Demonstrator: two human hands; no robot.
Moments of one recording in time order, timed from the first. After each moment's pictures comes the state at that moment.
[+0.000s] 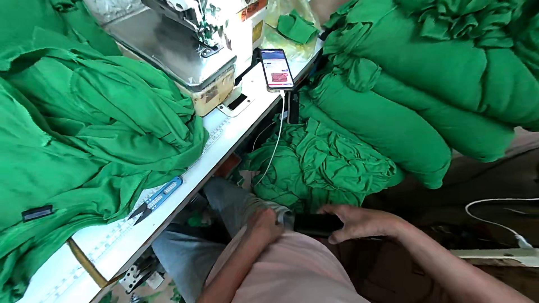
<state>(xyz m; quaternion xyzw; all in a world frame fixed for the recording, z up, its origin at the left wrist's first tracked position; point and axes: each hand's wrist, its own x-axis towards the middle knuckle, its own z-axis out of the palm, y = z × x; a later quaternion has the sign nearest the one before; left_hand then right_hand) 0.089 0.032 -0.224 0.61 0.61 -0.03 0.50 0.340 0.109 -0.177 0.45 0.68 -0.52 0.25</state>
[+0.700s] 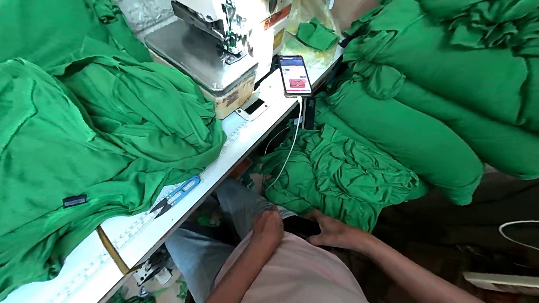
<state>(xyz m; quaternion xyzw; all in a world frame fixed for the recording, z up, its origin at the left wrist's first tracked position) 0.089 0.027 -0.218 0.58 0.68 -0.05 0.45 0.286 0.083 -0.219 0.54 0.63 -0.52 0.20</state>
